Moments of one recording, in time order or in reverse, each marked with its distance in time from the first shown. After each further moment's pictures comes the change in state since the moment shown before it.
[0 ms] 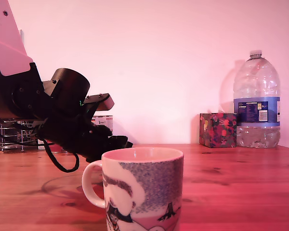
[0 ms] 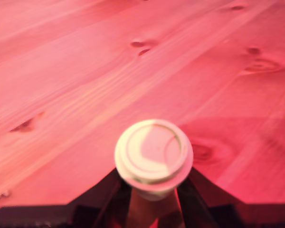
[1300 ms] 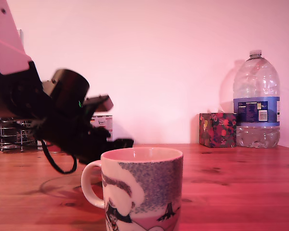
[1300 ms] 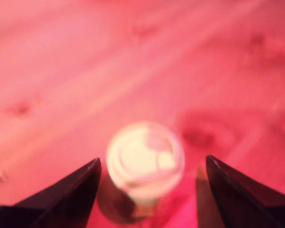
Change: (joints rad) arm 0.000 0.002 -0.001 -0.051 -0.027 0.001
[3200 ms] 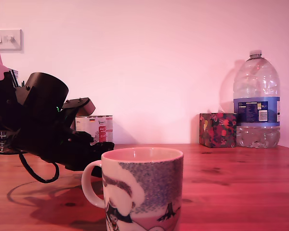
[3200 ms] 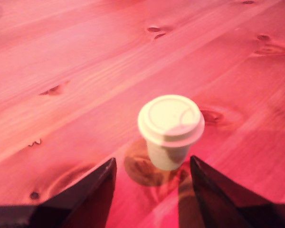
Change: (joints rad) arm 0.044 -0.021 -0.152 0.218 0.012 -0.015
